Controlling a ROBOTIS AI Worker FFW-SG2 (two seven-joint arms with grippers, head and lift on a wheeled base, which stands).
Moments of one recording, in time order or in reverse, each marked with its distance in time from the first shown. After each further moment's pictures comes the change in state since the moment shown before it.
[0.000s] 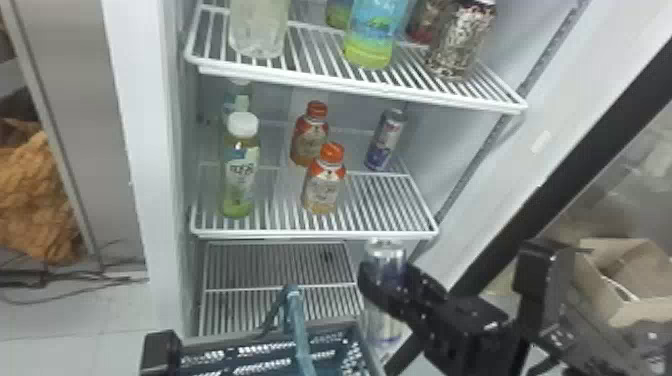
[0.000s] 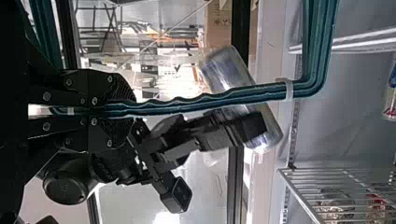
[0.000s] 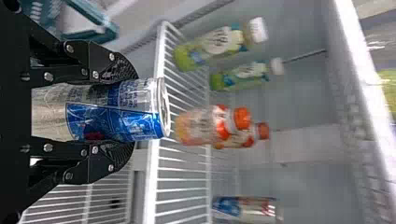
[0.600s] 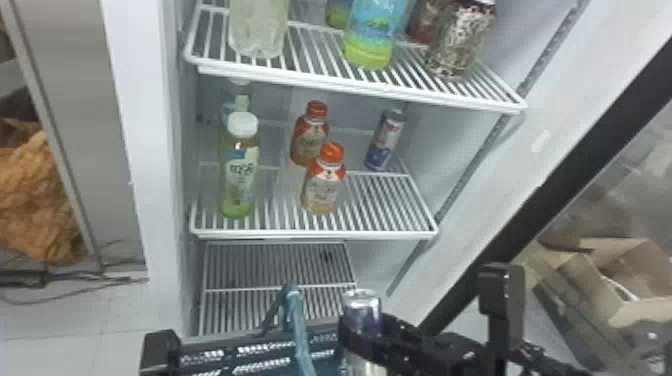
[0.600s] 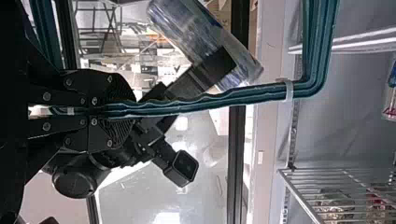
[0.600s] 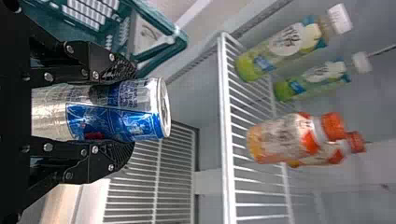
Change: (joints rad) left arm -0.001 0.000 0.001 0.000 -0.003 -0.001 0.000; right arm -0.051 -0.001 -0.013 0.074 -0.050 0.221 0.084
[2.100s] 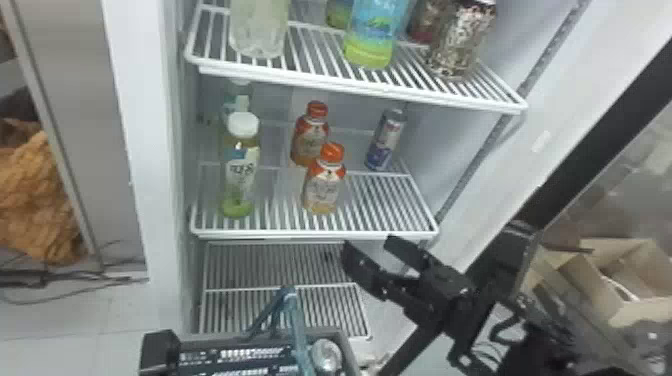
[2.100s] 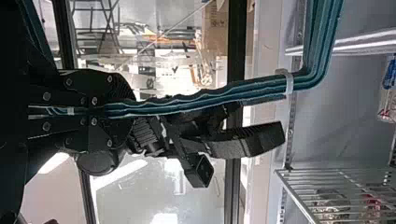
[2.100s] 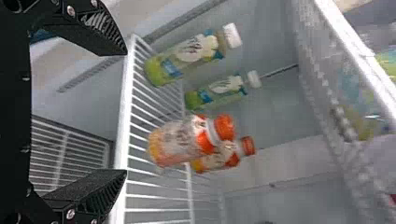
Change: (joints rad) left arm 0.003 -0.002 0.002 0.002 -0.001 -0.008 0.000; right arm -0.121 -0.007 0.038 0.235 0.017 -0.480 0.113
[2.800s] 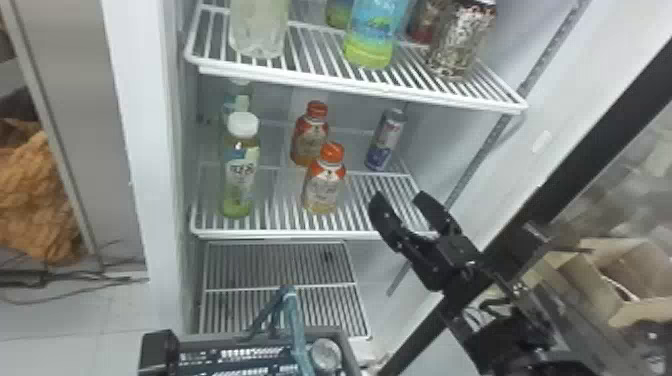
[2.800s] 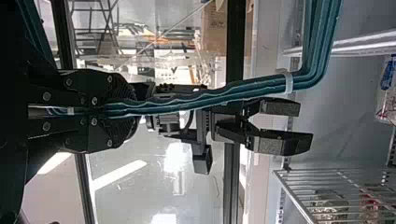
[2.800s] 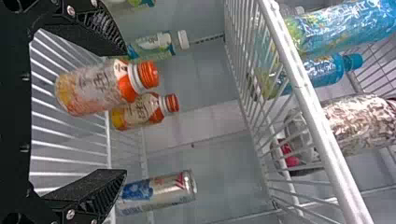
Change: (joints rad) left arm 0.000 -0.001 0.002 0.002 -0.002 -0.002 0.000; right arm -0.104 0.008 0.055 0.289 0.061 -0.509 -0.030
